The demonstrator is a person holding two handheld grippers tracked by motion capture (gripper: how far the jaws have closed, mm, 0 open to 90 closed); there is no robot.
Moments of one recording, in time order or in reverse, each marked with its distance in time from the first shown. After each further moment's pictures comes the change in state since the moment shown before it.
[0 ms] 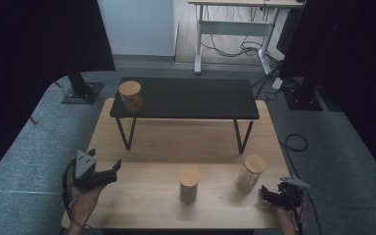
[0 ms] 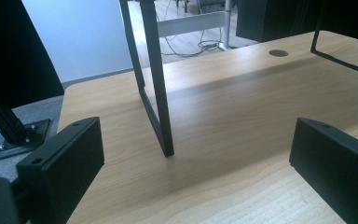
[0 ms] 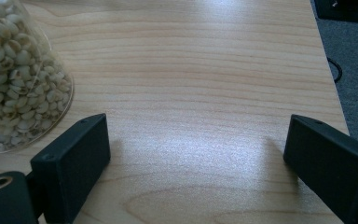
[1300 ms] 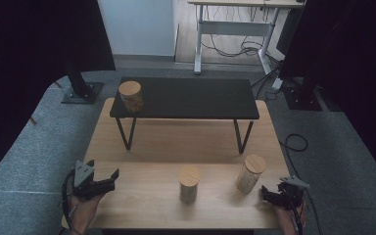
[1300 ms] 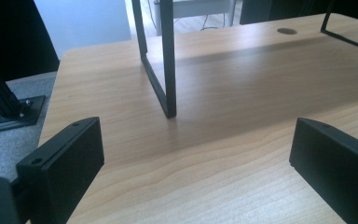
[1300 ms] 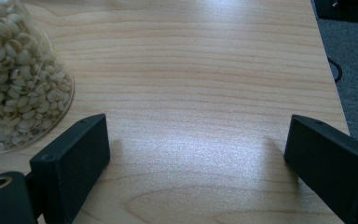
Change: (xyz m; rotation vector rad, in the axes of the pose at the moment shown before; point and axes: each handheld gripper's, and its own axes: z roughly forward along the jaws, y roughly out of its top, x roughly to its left) left arm 0.005 -0.042 0.001 0.050 0.005 -0.060; right arm 0.000 0.000 0.000 0.000 0.000 0.000
